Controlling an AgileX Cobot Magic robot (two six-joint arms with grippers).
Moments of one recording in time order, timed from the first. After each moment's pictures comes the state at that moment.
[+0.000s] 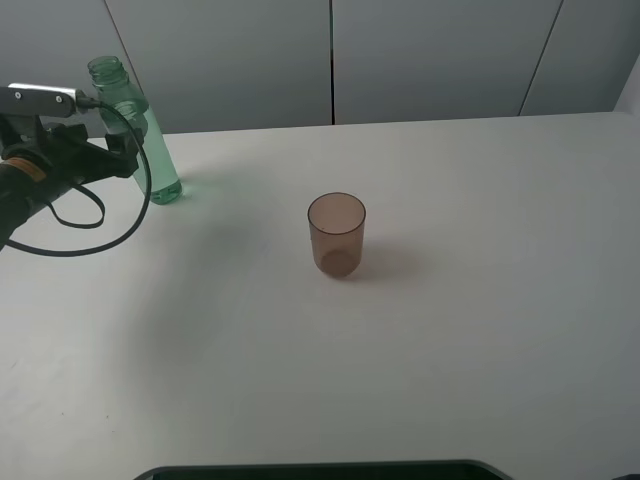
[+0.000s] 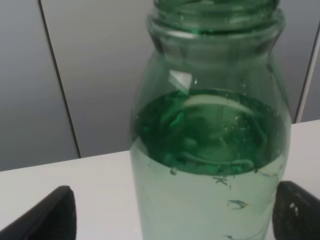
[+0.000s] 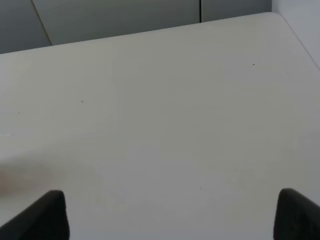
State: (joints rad) left arm -0.10 1.99 -0.62 0.22 -1.08 -0.05; right arm -0.03 0.00 -0.51 -0.01 1.11 0.12
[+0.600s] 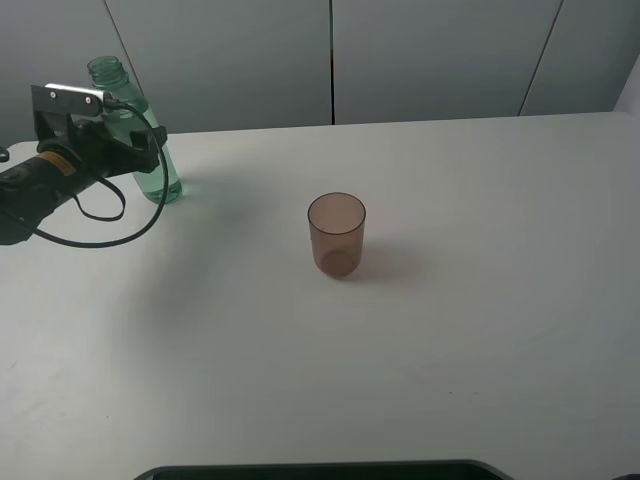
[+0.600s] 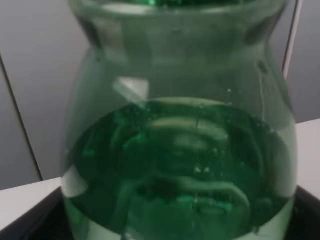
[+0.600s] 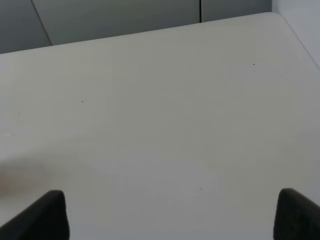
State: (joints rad) left arm -0.11 2.12 -0.78 0.32 -1.08 -0.10; right arm -0.03 0.00 -0.51 -0.01 1.11 0.12
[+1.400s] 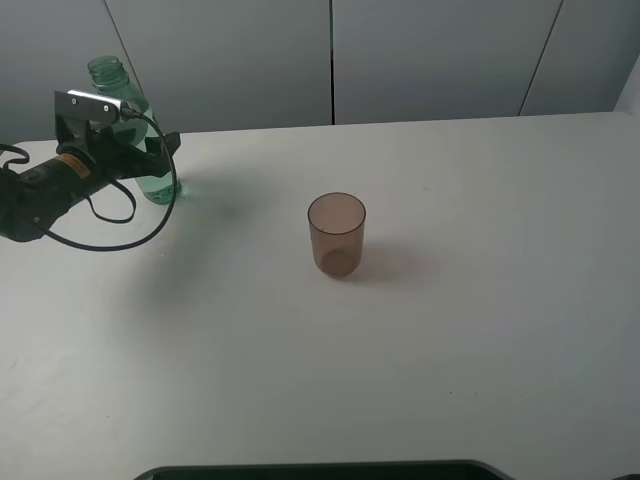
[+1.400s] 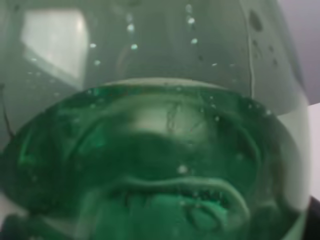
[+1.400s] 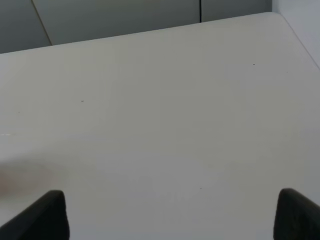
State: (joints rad) left arm -0.11 2.19 -0.85 0.39 -1.08 -0.10; right arm -0.03 0.00 -0.51 -0.01 1.11 0.12
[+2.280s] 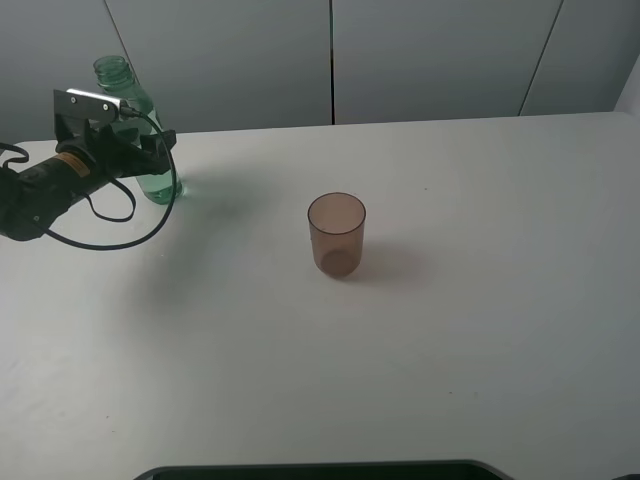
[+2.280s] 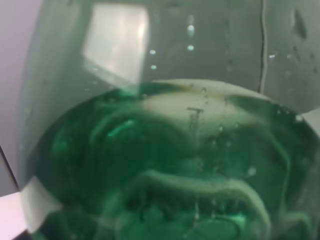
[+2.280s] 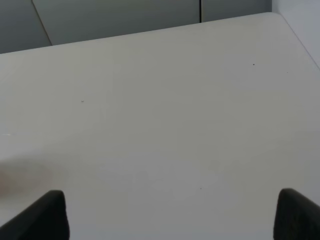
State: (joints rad) left arm -0.11 2.19 -0.85 0.40 -1.08 -0.10; right arm -0.03 0.00 -0.51 -0.01 1.11 0.12
